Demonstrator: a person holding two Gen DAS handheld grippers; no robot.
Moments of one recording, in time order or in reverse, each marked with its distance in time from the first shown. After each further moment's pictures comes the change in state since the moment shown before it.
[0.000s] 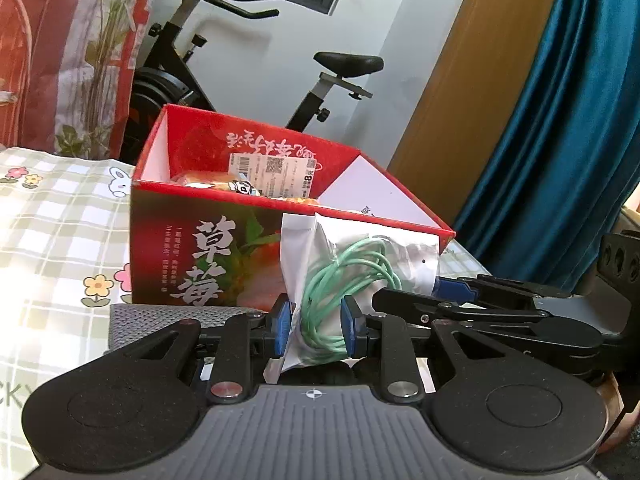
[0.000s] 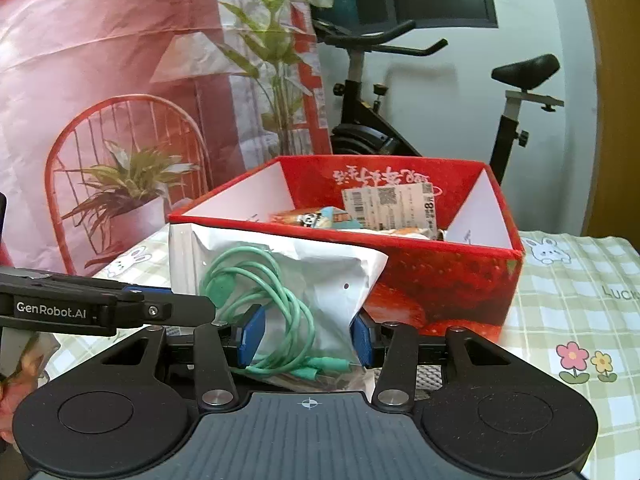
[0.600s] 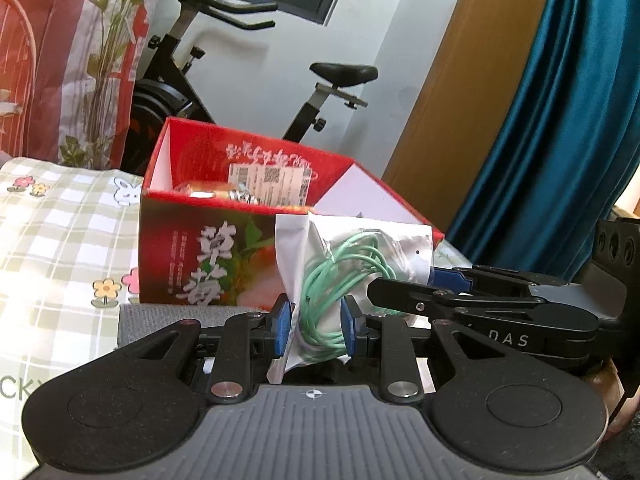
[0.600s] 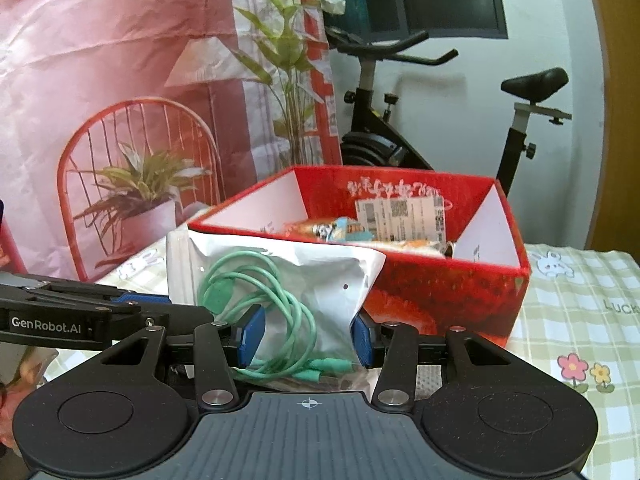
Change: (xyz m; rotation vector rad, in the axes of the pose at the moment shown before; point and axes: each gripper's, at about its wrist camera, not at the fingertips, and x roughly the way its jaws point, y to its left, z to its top) left arm -0.016 -0.001 -0.003 0.012 -0.037 -0.008; right arm -0.011 0.010 0.008 -0.024 -0.021 0.016
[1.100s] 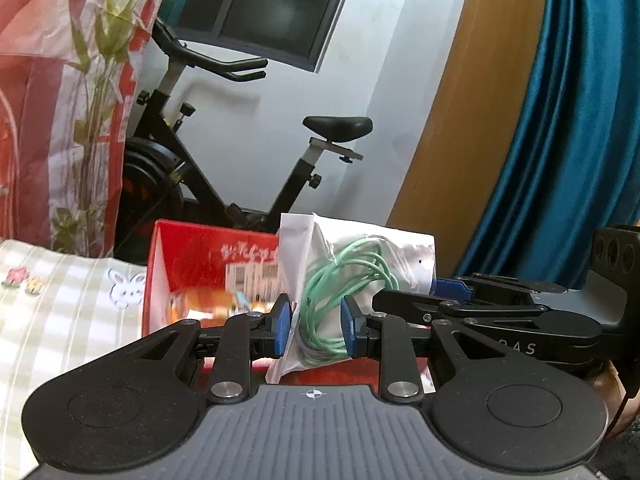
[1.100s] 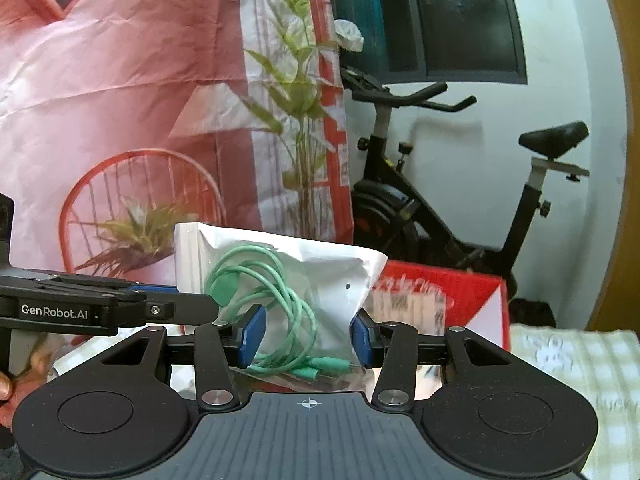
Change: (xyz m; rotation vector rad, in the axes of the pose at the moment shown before) left arm 0.018 0.003 0.086 0.047 -0.103 -0.004; right arm 0.013 -0.024 0.096 -0.060 -0.080 0.034
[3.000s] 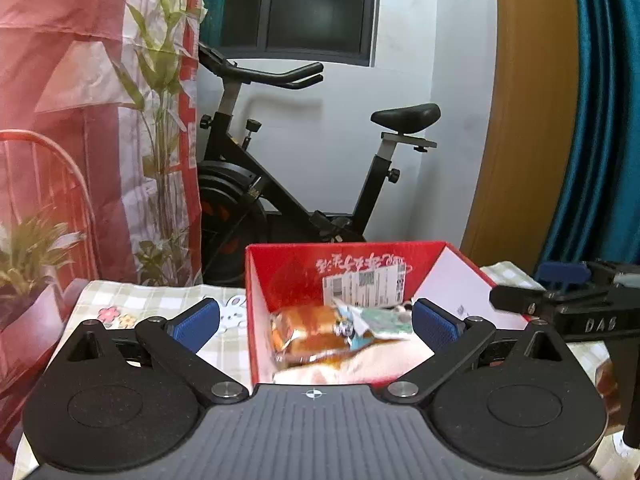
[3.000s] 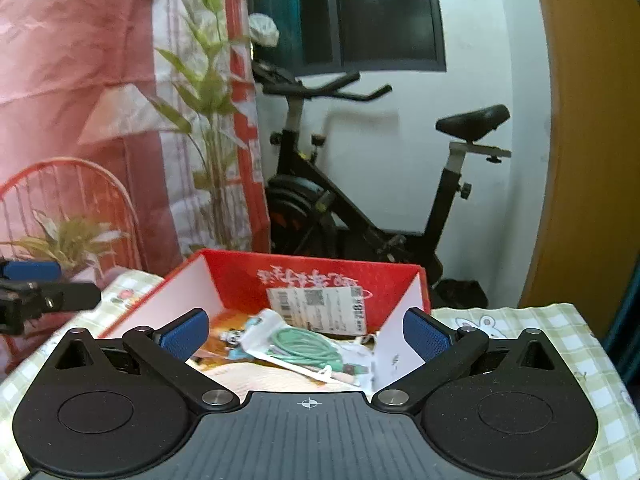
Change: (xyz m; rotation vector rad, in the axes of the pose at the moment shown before) left arm -0.026 0.002 0.024 0.135 0.029 0.282; right arm 0.005 -0.013 -0.009 0.101 0.003 -0.244
